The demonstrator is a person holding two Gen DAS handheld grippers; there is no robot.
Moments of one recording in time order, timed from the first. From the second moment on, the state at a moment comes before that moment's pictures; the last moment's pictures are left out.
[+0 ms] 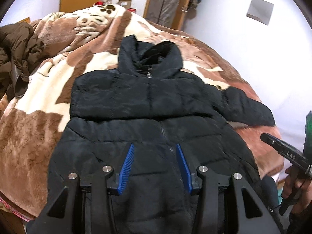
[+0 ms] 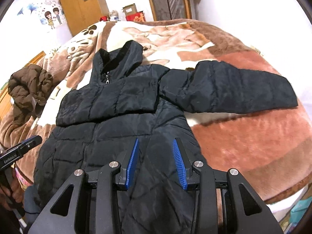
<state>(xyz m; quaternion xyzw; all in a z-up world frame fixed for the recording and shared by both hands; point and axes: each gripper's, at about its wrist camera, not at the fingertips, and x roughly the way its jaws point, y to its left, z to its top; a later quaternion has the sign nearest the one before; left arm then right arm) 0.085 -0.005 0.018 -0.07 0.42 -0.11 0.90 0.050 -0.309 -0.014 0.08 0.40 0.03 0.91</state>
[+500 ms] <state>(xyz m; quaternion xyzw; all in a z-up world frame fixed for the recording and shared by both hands) 0.108 -0.051 0.035 -0.03 0.41 -0.12 0.90 0.050 -0.400 -0.016 0.15 0.38 -0.04 0.91</state>
